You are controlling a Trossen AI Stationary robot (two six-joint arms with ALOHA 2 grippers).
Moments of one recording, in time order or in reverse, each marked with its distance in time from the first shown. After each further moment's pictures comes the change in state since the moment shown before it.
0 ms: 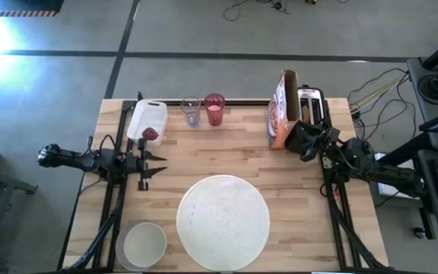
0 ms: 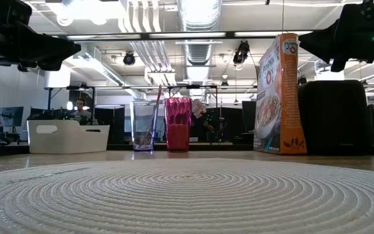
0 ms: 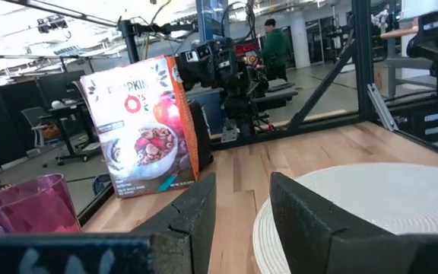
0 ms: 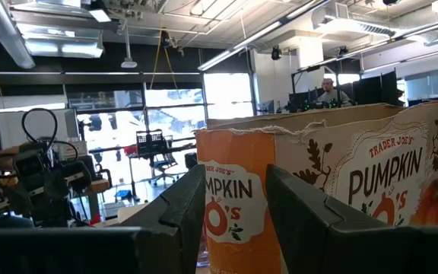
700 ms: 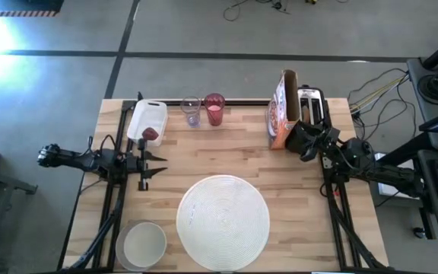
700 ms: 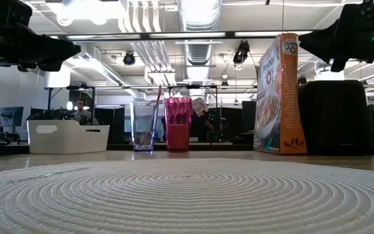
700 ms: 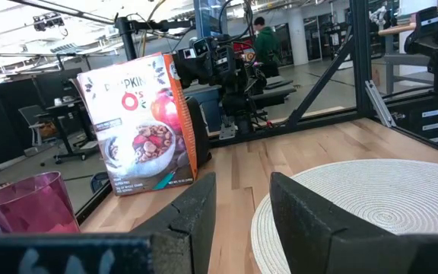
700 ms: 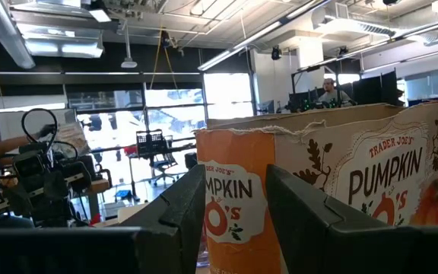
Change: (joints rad) left arm 0.000 0.000 0.000 -0.015 0.005 0.000; right arm 0.000 0.000 0.000 0.000 0.000 0.000
